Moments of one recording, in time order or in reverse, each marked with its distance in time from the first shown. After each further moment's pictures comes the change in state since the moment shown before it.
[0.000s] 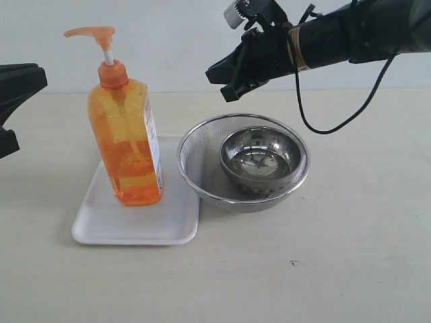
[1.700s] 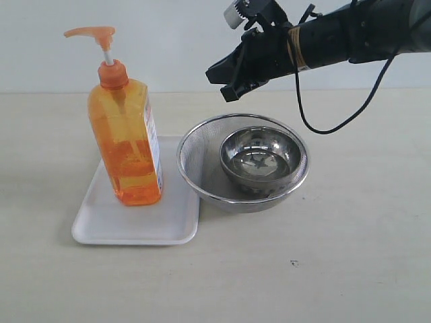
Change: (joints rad) left arm 0.000 -0.714 0.197 0.080 0.295 -0.350; right arm -0.001 0.000 0.000 0.000 0.000 0.002
